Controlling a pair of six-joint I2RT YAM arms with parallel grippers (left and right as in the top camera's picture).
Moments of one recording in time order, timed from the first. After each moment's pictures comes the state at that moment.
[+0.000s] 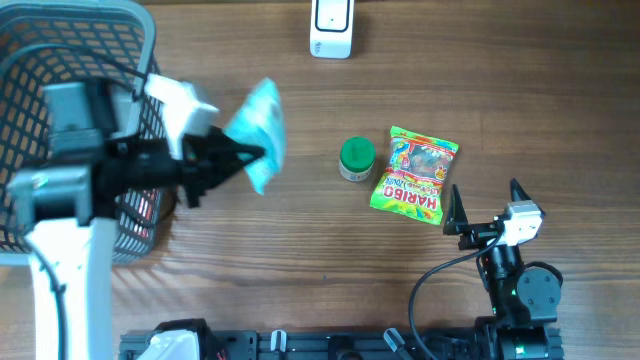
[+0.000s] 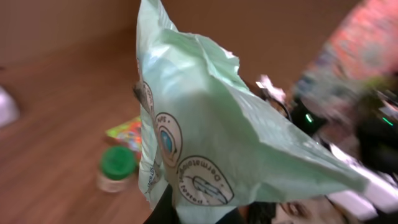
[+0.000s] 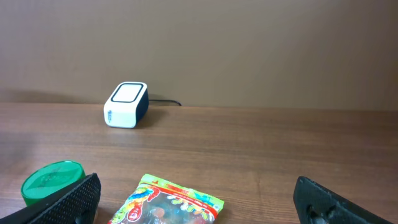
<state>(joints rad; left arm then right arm) 0.06 1.24 1.40 -1.22 1.22 0.64 0.04 0.01 0.01 0.00 -0.06 0.01</state>
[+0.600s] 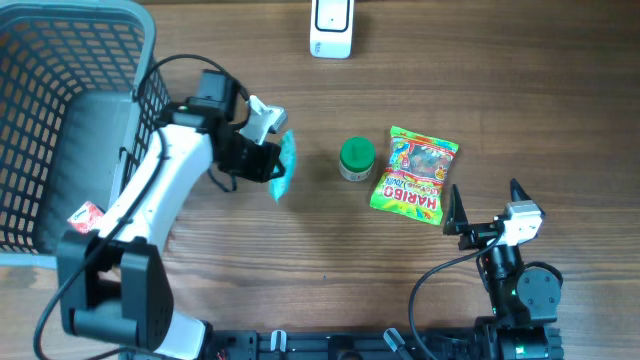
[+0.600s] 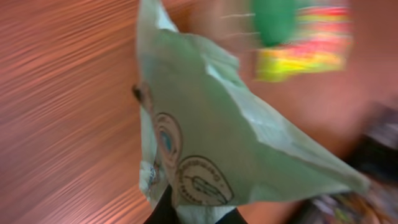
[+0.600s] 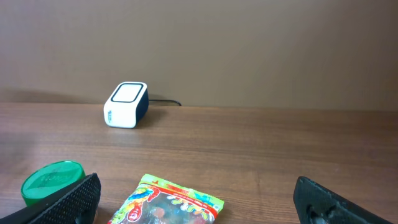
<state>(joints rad) -0.21 1.68 1.23 -0.95 0.45 0.12 0.04 0.01 0.01 0.00 -0.06 0.01</state>
